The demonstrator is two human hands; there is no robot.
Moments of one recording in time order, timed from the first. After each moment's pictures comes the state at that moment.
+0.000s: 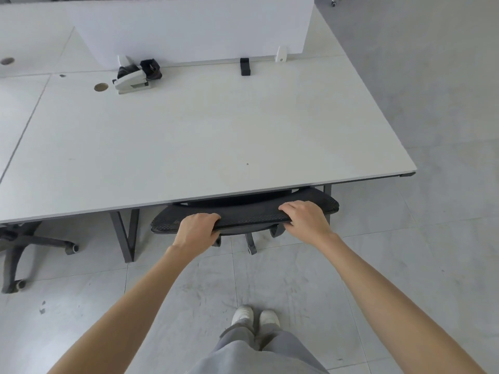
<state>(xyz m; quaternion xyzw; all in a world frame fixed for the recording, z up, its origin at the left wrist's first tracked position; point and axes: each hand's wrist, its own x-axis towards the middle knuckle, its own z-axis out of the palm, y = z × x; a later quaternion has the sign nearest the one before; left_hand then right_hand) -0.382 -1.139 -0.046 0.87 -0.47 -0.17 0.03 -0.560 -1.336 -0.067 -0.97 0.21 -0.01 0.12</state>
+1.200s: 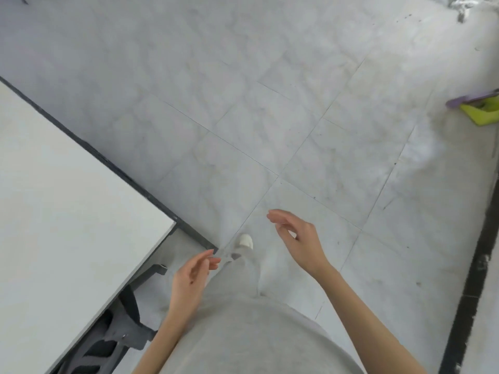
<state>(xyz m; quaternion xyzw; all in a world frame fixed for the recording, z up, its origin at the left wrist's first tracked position) -0.732 -1.557 -0.069 0.66 -0.45 -0.50 0.34 -0.961 -1.614 -0.043 -0.57 0.60 -0.33 0.46</state>
